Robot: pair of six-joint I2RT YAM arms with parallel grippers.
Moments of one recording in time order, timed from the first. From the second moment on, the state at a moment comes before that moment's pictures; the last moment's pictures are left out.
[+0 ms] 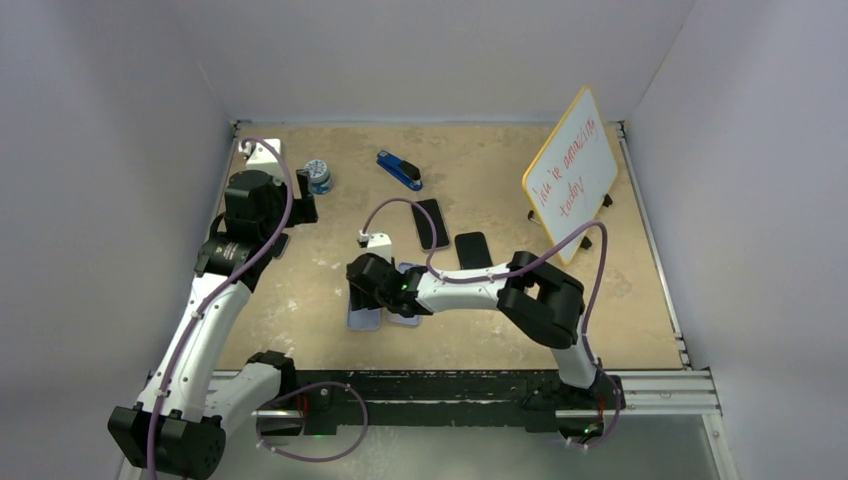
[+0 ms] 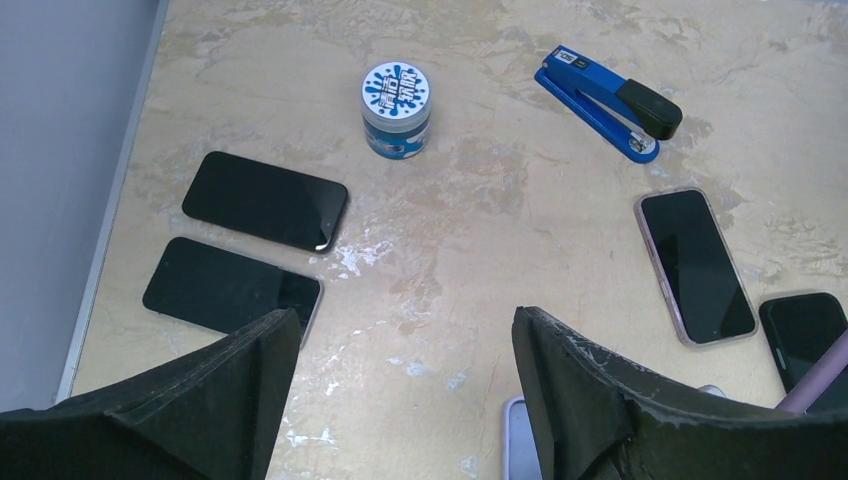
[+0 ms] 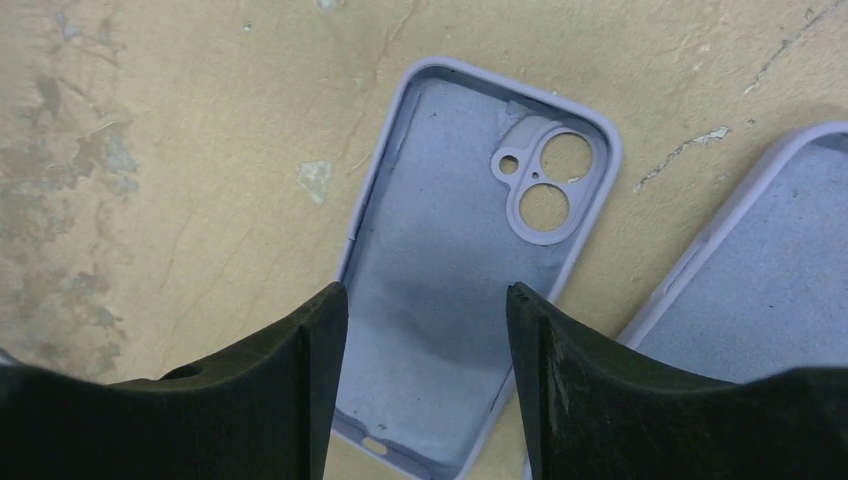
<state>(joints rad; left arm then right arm) -0.18 0.96 1.00 -0.46 -0.18 -0.16 1.18 2.01 1.30 -0.14 0.33 0.82</state>
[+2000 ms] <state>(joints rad) -0.18 0.99 0.99 -0.46 0.00 -0.16 0.68 2.08 1.48 -0.32 0.14 0.31</state>
